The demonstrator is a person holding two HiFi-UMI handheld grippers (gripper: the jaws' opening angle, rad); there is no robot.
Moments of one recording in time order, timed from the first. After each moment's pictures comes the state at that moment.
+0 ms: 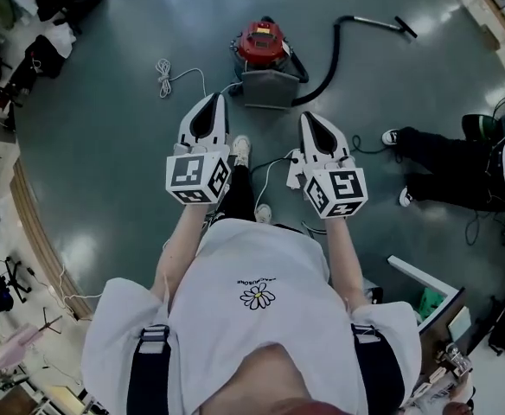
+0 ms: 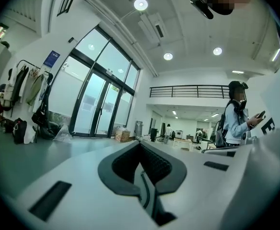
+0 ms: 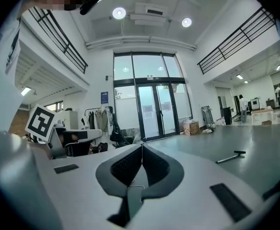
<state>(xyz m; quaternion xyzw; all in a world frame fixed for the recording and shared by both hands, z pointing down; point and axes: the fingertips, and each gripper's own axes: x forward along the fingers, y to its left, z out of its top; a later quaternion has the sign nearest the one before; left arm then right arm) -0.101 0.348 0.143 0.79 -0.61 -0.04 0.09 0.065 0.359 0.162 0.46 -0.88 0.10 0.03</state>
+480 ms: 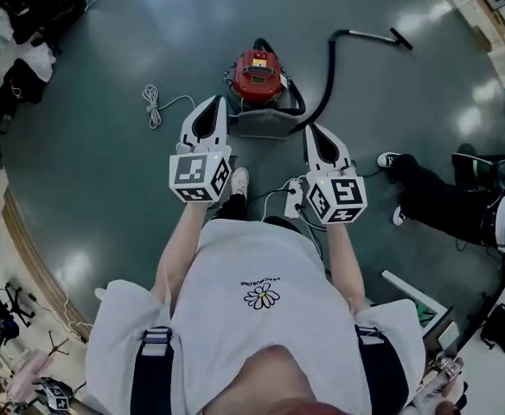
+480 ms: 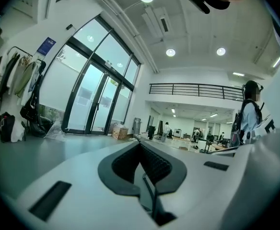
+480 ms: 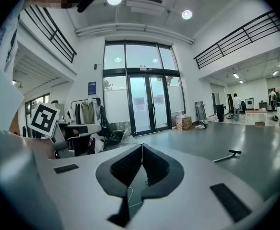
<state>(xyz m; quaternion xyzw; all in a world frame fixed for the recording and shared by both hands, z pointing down) -0.159 0.129 0.166 0.80 -0.59 -0.03 0.11 0.023 0.163 0.186 0.50 -0.85 0.12 0.08</state>
